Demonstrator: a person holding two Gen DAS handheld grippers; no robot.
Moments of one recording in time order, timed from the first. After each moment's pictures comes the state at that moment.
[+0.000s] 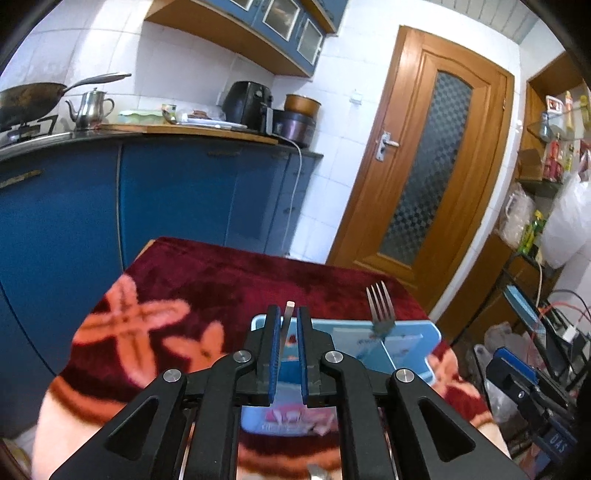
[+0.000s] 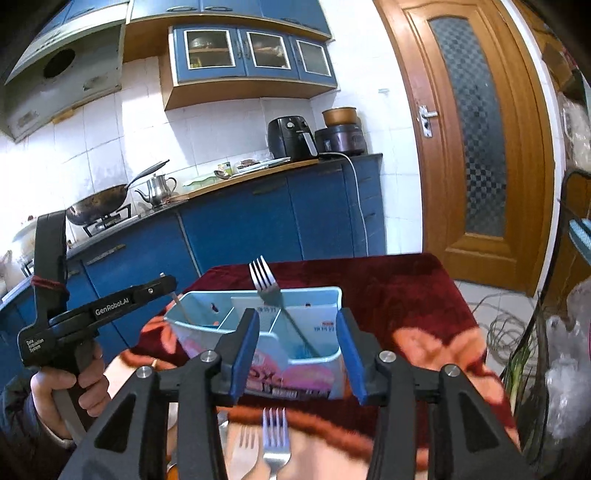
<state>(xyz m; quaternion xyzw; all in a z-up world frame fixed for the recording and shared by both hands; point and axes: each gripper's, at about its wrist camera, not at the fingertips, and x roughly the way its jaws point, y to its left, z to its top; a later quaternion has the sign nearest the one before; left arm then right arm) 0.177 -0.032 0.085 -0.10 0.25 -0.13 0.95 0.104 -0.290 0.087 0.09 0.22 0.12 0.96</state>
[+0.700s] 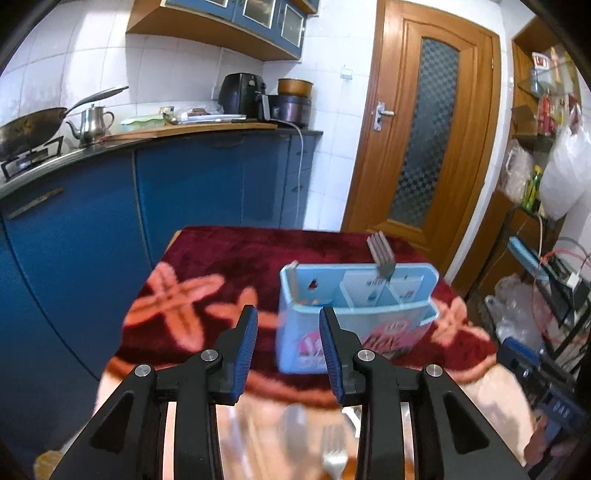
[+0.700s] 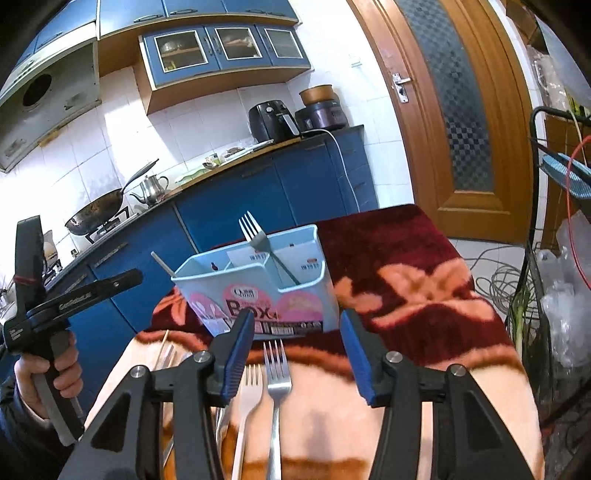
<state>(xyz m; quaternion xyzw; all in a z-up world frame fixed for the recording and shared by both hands) 0.123 -0.014 0.094 -0.03 0.29 -0.11 0.95 0.059 -0.308 0.055 0.14 0.26 0.11 0.95</state>
